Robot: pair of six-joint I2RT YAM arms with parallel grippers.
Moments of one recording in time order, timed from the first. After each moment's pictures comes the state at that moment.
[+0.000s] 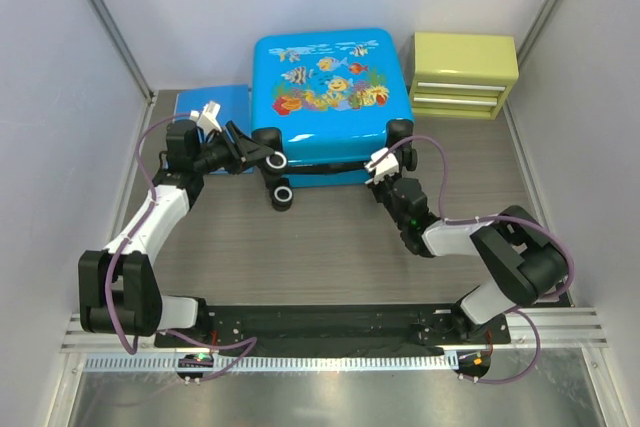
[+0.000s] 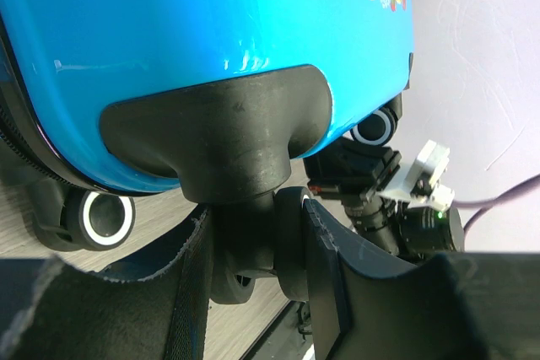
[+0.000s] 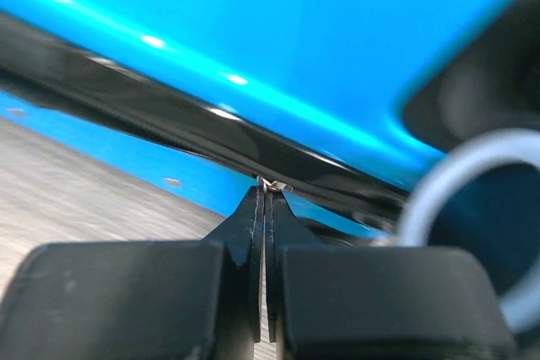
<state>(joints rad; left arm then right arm) -0.08 1.33 0.89 0.06 0.72 -0.81 0.57 1.53 0.46 0.92 0.24 -0.24</state>
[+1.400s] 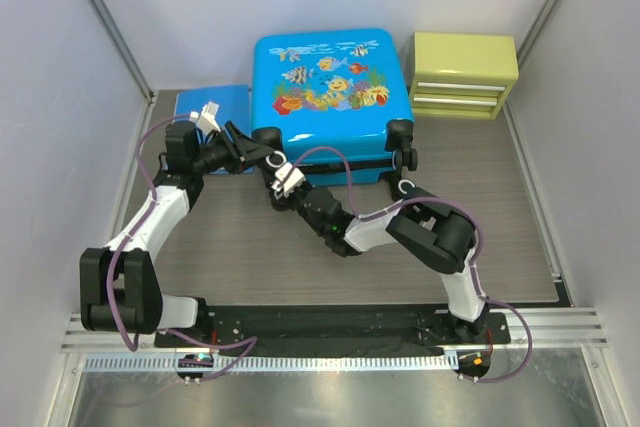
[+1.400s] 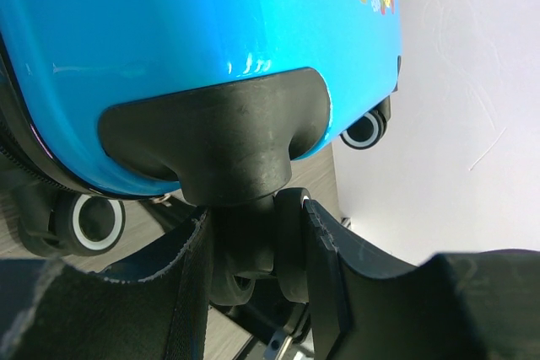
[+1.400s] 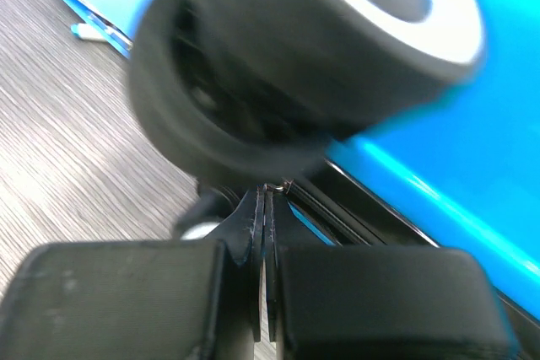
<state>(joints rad) -0.07 1.34 0.87 0.12 0.75 -0.86 1.00 2.00 0.96 1.05 0.34 -0.29</state>
